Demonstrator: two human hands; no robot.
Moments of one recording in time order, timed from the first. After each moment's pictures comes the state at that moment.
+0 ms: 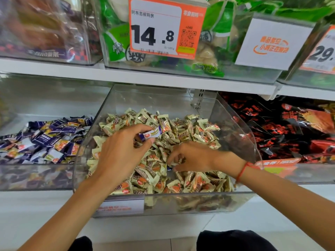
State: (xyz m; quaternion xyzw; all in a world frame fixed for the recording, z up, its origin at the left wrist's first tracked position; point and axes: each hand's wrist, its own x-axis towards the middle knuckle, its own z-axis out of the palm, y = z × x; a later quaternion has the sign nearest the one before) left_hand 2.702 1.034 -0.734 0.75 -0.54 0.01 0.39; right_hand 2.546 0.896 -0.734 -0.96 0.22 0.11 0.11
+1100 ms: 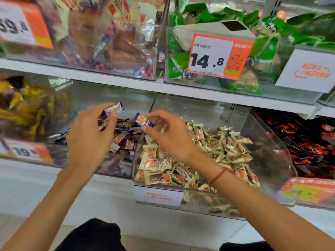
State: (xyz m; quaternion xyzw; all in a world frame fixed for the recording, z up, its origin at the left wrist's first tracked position) left_hand 2.790 1.125 -0.708 0.78 -0.35 0.22 0.46; right_hand 2.657 0.994 -0.693 -0.88 0.15 -0.33 0.32
